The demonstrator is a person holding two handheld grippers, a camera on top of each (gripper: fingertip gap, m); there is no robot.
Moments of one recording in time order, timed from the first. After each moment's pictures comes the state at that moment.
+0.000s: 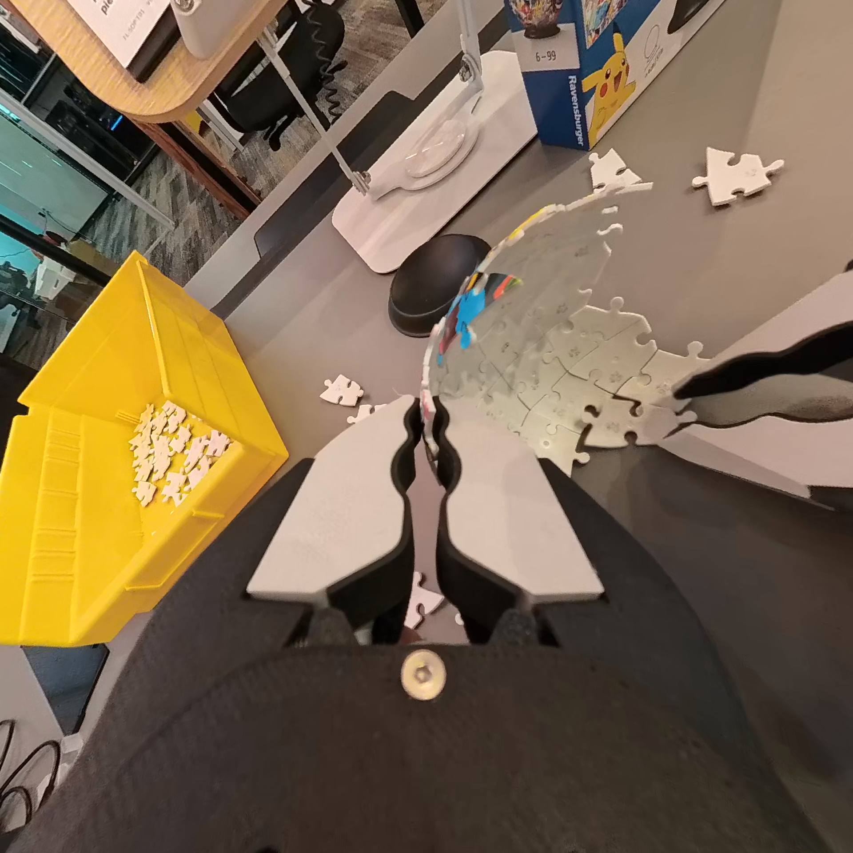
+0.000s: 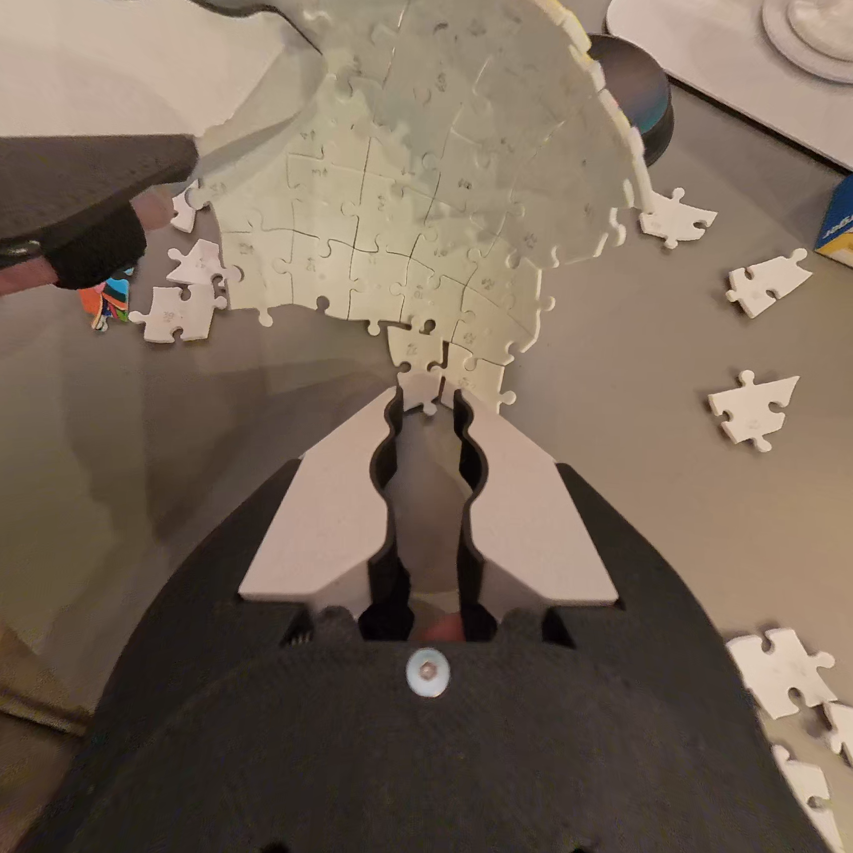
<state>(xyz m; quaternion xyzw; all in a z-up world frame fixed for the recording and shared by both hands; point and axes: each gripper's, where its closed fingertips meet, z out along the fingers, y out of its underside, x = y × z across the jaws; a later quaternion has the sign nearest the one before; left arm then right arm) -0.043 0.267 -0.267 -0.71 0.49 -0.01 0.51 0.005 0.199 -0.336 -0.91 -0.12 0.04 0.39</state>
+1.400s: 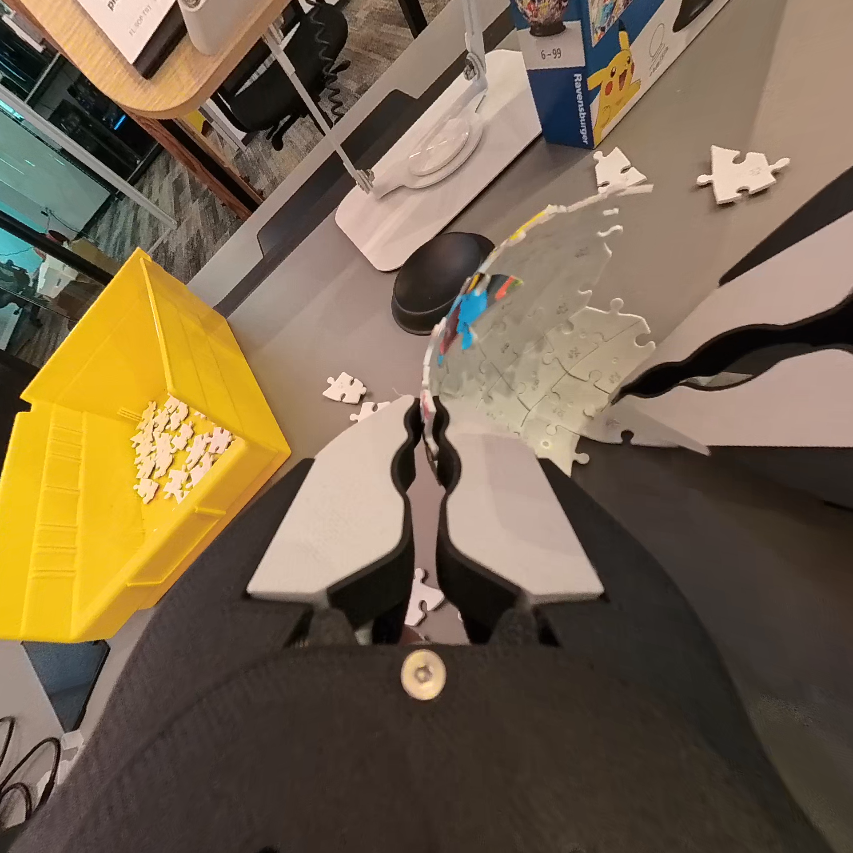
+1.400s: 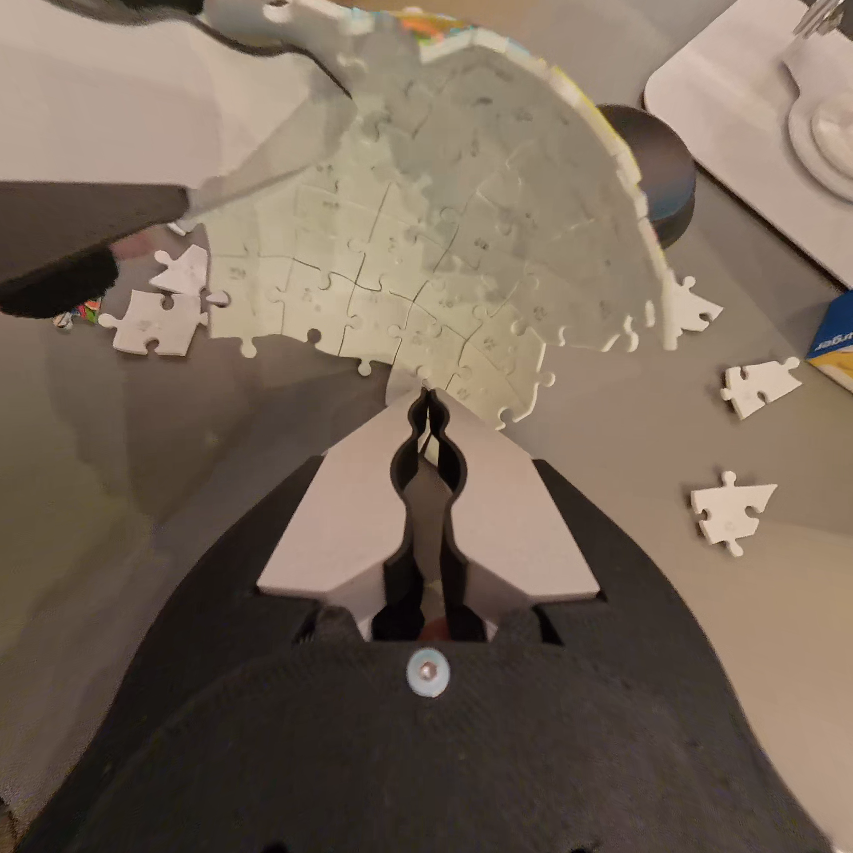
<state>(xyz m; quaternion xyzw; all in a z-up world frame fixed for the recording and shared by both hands) -0.046 0.268 -0.267 -0.71 0.48 -0.01 0.51 0.000 0.225 -0.337 -0.90 -0.20 0.02 0.39</state>
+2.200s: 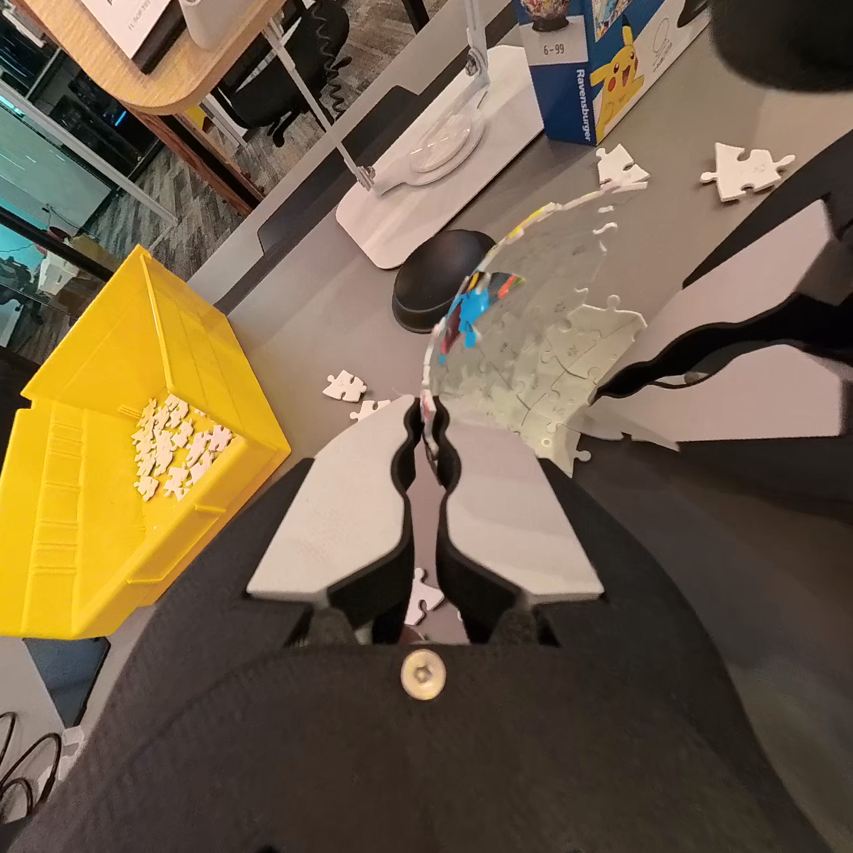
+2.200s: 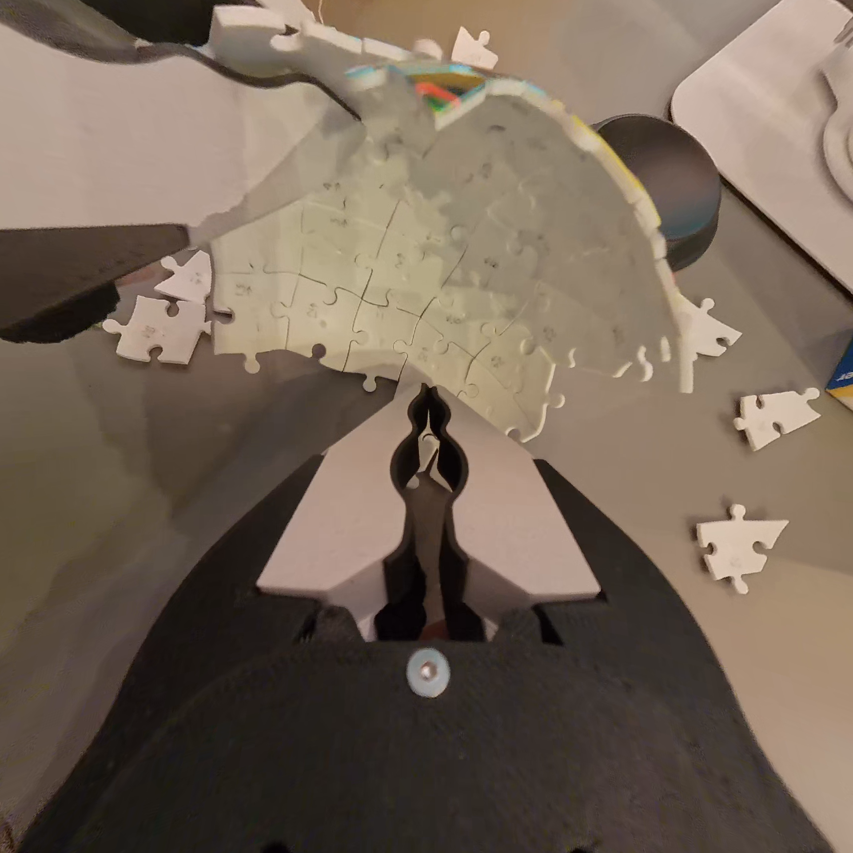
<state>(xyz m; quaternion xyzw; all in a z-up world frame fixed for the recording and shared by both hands) -0.046 0.268 -0.268 -0.71 0.48 -0.01 0.51 -0.005 0.232 -0.339 -0.90 -0.22 0.03 0.38</state>
